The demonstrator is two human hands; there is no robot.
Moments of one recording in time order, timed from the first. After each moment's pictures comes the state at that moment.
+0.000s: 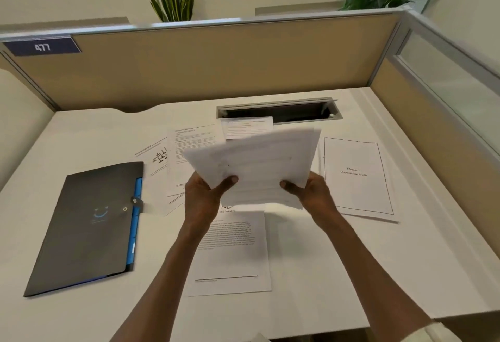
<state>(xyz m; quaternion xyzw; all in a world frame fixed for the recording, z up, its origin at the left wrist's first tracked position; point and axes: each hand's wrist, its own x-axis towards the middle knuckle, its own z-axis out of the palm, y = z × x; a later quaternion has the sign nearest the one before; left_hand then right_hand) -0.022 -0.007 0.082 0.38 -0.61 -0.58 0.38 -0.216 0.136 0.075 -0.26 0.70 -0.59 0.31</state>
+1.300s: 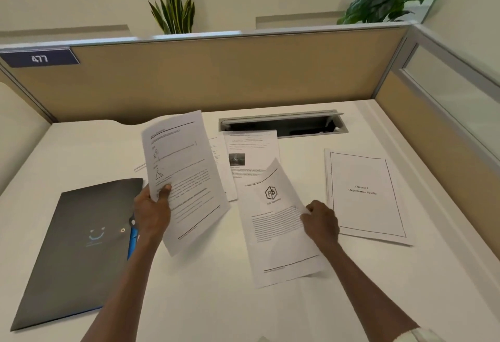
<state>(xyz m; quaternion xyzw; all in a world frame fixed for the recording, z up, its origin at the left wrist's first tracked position) 0.034 -0.118 0.043 0.55 -0.60 -0.41 0.41 -0.228 0.113 0.019 -0.17 0.94 -0.23 0.19</state>
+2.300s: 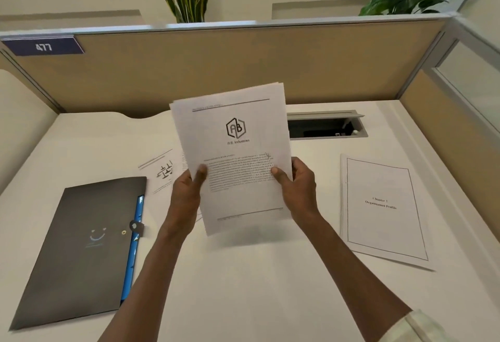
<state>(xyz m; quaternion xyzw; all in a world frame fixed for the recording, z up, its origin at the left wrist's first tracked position) -0.032 -0.106 0.084 0.35 -0.55 -0.68 0.34 -0.222 0.012 0.081 -0.25 0.70 -0.62 0.25</state>
